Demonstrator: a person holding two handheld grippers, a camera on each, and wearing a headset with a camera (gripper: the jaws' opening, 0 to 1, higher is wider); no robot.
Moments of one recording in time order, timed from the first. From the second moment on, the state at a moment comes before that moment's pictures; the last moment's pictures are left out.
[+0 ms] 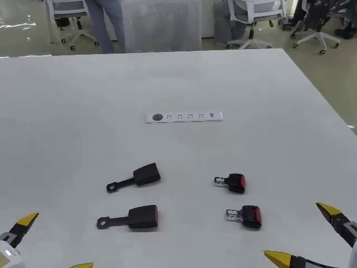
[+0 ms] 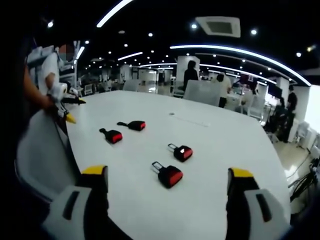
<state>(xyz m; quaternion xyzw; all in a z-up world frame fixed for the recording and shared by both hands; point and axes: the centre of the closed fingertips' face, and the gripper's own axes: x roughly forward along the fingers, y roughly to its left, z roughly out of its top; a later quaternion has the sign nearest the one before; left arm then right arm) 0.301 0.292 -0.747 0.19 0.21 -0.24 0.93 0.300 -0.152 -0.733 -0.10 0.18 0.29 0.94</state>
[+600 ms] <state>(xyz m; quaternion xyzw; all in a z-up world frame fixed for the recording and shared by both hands) 0.305 0.293 -0.740 0.17 0.19 -0.24 0.94 0.321 -0.145 -0.713 -0.07 0.16 0.27 0.95</state>
